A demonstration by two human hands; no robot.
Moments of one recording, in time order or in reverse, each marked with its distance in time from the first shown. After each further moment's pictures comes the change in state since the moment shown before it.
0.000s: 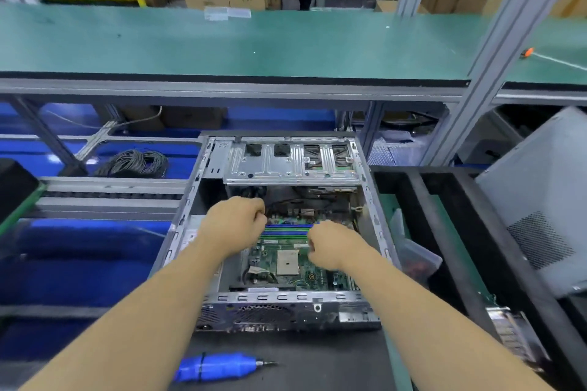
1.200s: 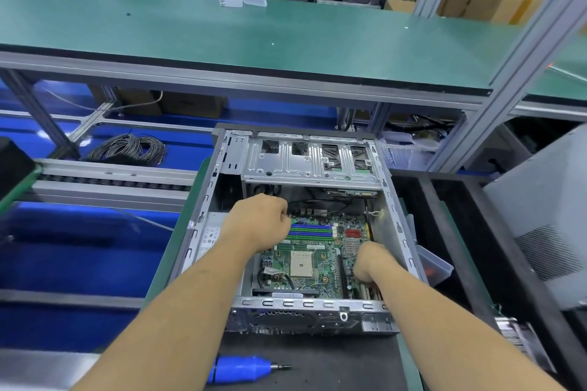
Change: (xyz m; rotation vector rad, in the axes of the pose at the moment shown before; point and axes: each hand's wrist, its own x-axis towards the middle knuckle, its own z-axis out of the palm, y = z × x) left_hand 0.009 0.000 0.006 -0.081 0.004 0.026; right_hand 0.006 0.025 0.026 0.201 -0.192 0.637
